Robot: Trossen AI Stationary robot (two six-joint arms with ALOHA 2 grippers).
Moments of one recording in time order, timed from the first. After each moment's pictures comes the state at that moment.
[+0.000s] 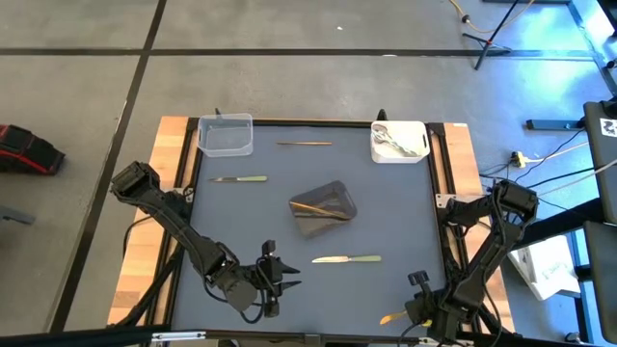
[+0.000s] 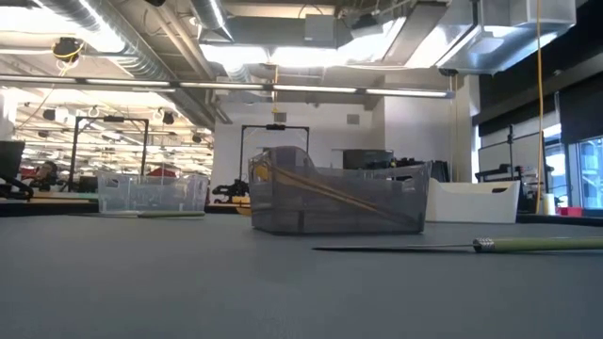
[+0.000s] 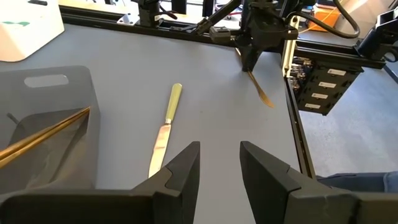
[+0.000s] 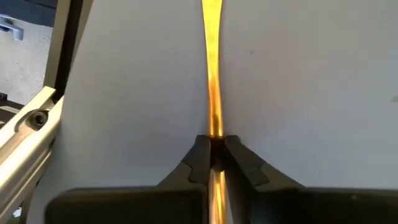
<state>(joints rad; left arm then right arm) -0.70 1.68 1.12 -0.01 -0.72 -0.54 1.16 1.72 0.93 -0.60 0.07 0.84</state>
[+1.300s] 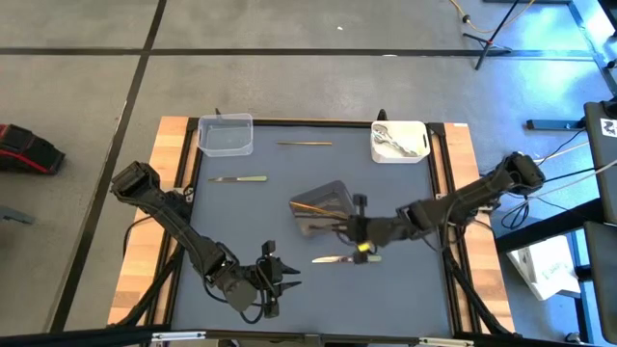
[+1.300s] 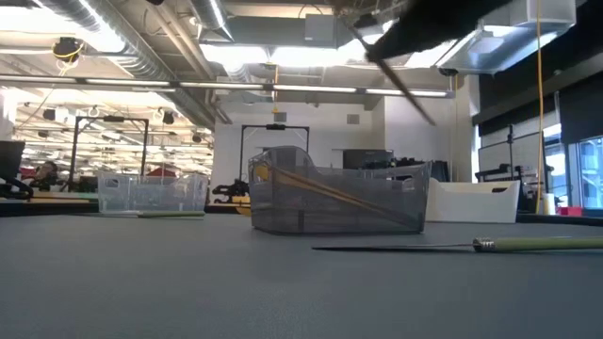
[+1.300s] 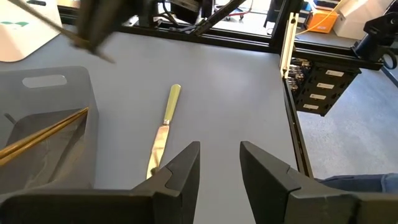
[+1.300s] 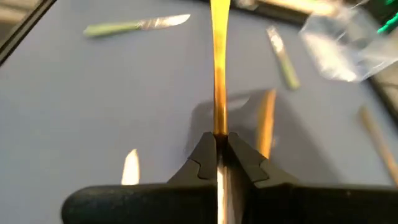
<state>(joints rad) -0.70 1.68 1.12 -0.01 -0.72 -0.54 0.41 1.41 0.92 -0.14 0.43 0.04</state>
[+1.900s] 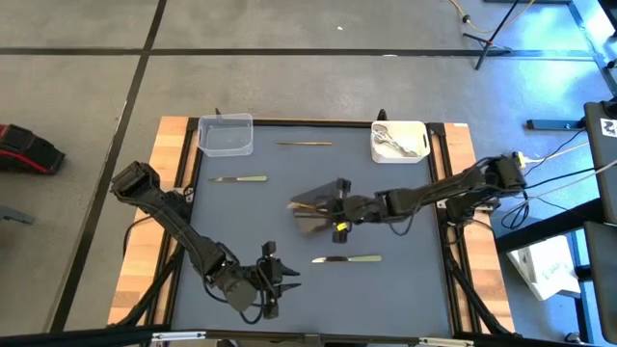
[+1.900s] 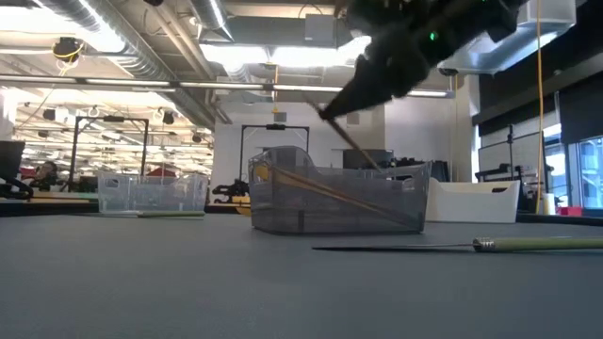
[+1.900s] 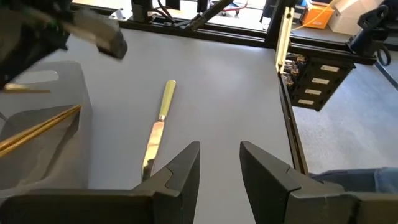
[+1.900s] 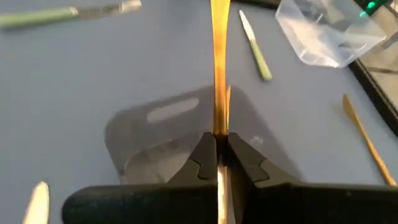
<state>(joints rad) -0.70 1.68 1.12 -0.01 -0.69 -0.54 0.19 1.57 0.91 0.06 0.31 -0.06</state>
